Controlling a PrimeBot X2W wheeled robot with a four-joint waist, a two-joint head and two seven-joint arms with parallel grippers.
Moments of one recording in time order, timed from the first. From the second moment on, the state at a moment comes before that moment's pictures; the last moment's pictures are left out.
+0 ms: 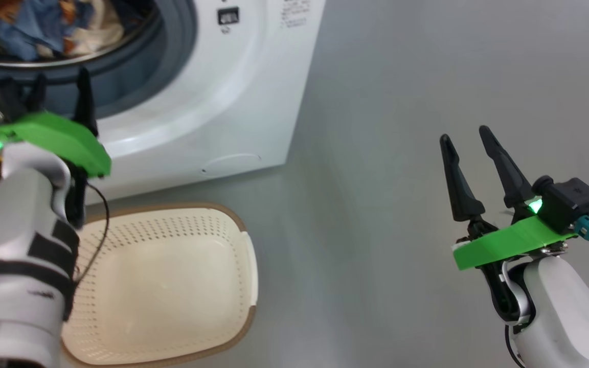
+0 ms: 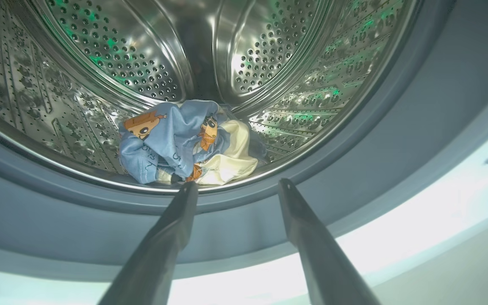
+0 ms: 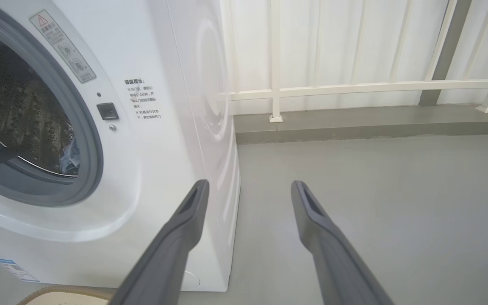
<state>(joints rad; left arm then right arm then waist) -1.11 0.21 -0.24 1.24 -0.46 -0.13 -0.25 -0.38 -0.15 0.18 0.25 0.38 0.13 -0.25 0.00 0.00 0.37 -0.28</state>
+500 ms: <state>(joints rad) -0.74 0.21 -0.21 0.82 -0.42 -0.09 -0.26 -0.31 -0.19 0.13 0.26 0.38 0.13 -0.25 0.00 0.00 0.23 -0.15</state>
